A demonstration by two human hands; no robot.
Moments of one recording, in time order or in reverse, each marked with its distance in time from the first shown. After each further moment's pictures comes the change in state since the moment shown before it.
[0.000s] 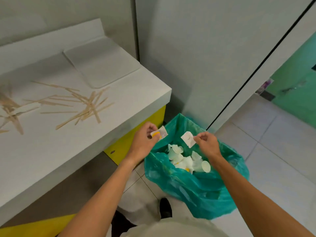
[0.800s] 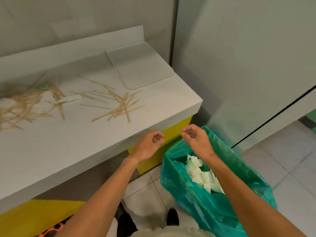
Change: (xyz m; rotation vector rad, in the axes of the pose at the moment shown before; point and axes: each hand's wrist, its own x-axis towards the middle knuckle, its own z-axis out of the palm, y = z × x) left_hand -0.002 -0.017 -0.060 0.200 -0.012 -0.125; right_hand -0.014 -0.082 0.085 -0.009 -0.412 -0.385
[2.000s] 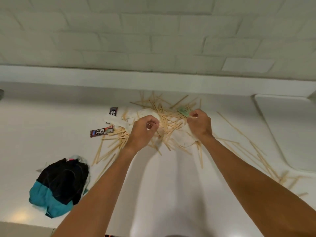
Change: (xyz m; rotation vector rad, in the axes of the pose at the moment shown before) left_hand -0.074 -0.216 -0.469 -0.027 0.834 -0.105; right_hand 0.176 -0.258 0.519 -0.252 -0.261 -0.294
